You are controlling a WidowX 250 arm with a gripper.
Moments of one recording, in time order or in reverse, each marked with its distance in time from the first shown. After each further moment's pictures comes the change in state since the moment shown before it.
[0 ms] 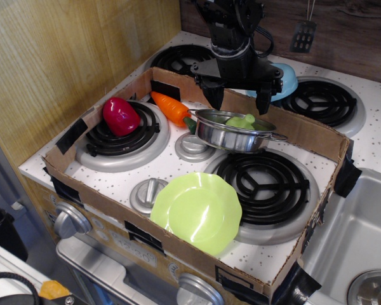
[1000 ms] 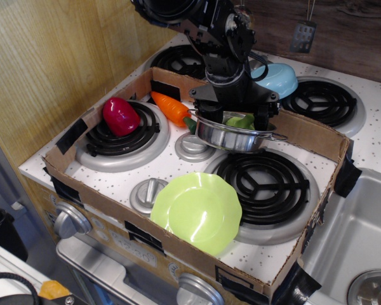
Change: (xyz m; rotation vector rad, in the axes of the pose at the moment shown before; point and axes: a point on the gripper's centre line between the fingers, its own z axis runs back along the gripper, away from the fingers) arm -0.021 0.005 -0.017 -0.038 -0.003 0.023
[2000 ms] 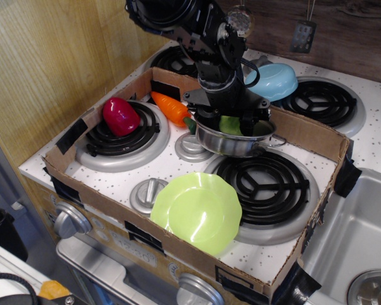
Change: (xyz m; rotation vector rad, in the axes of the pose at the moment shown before) arm -0.002 0.012 -0.005 0.028 0.007 -0.034
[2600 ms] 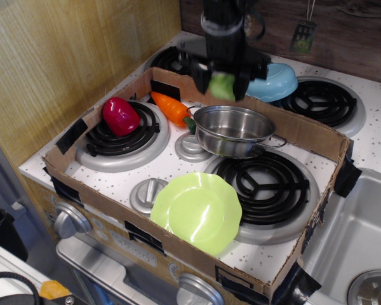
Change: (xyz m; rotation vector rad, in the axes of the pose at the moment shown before) arm 0.029 -0.003 0.056 0.145 0.060 -0.060
